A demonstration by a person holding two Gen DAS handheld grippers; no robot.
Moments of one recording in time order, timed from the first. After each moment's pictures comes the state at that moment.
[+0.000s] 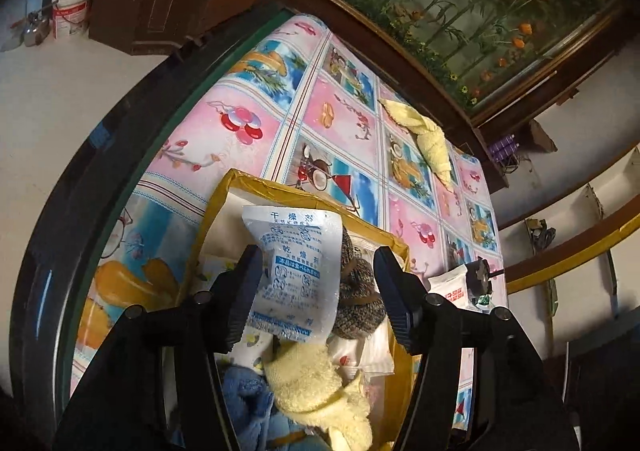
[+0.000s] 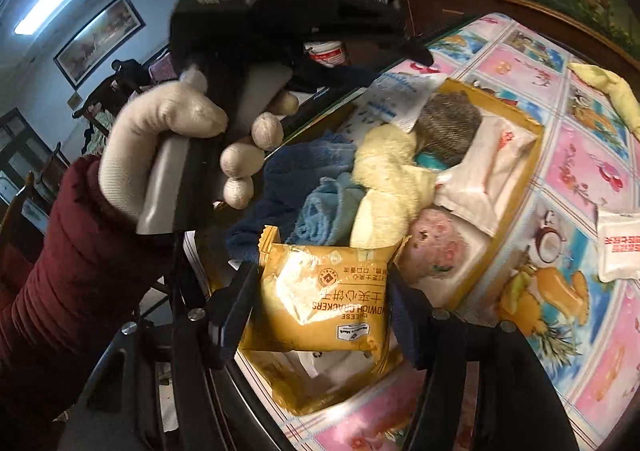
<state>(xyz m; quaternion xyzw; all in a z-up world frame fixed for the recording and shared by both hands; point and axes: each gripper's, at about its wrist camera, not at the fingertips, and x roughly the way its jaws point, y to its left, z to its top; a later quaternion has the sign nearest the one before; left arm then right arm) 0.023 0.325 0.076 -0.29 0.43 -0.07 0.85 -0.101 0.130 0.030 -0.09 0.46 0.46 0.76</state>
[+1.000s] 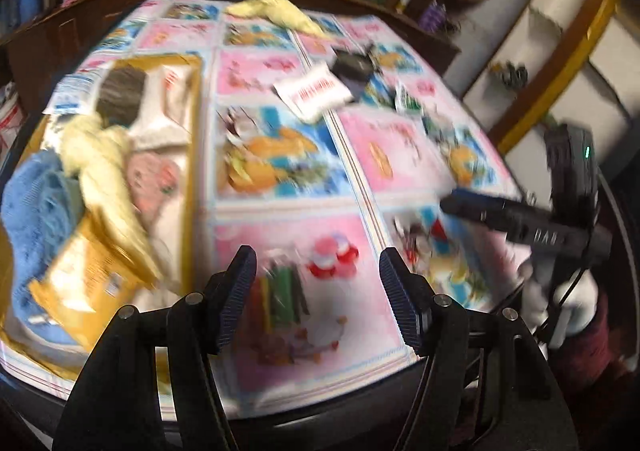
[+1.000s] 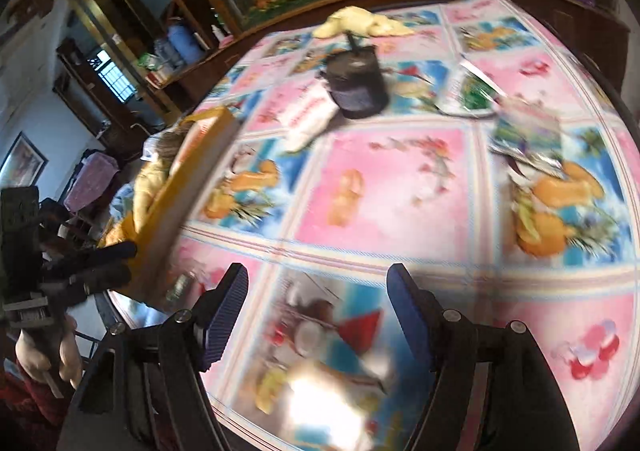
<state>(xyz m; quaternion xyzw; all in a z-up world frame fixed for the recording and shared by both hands) -0.129 0.093 0.056 -0.06 0.47 -0.17 0.86 -0.109 -0.135 0.001 0.09 0.45 0.25 0.85</state>
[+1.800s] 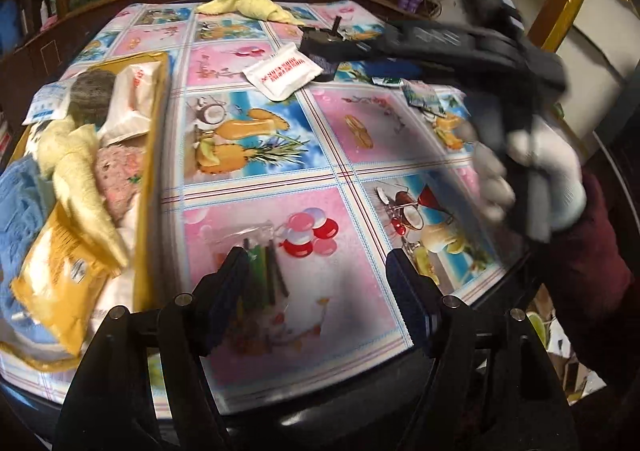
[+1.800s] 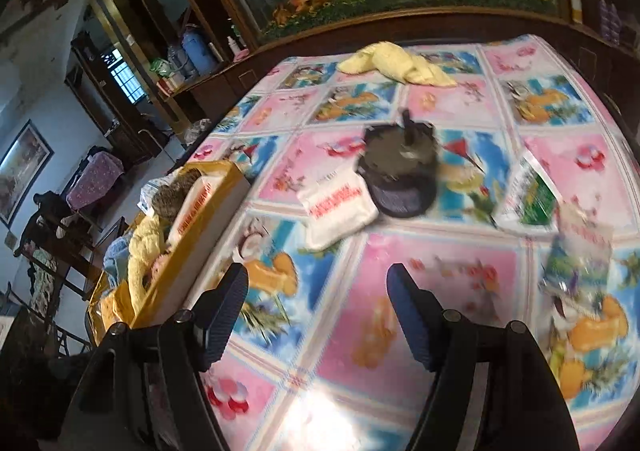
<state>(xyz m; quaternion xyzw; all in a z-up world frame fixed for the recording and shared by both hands) -0.145 0.083 0.046 -0.03 0.46 -0.20 0.86 -0.020 -0.095 0.033 0.07 0.41 0.28 0.87</state>
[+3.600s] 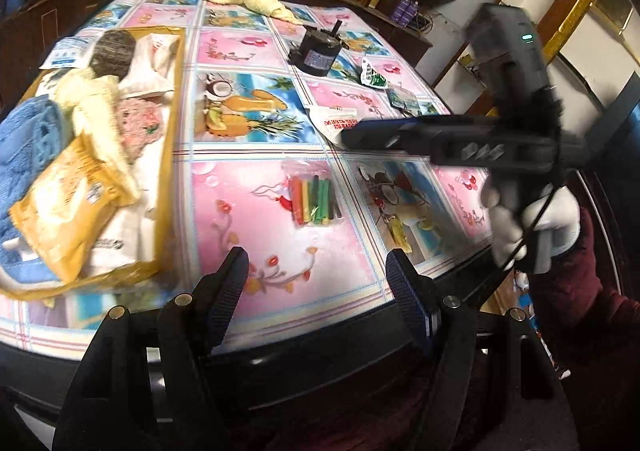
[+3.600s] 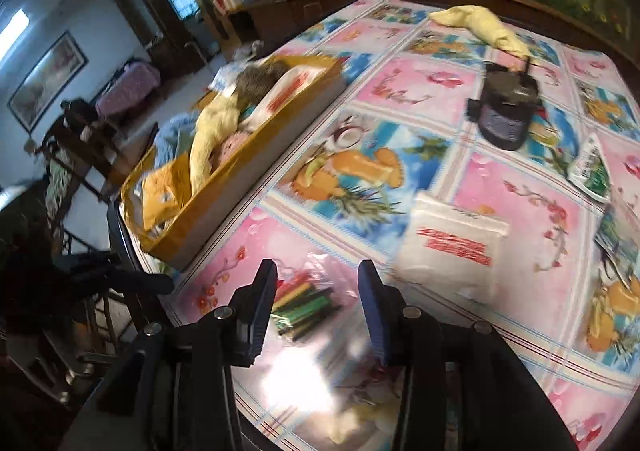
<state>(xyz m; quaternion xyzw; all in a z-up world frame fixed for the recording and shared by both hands) -0.174 0.108 0.047 -0.09 0.47 -0.23 0.85 -0.103 -0.071 0.028 -0.02 0.46 0.35 0.81</state>
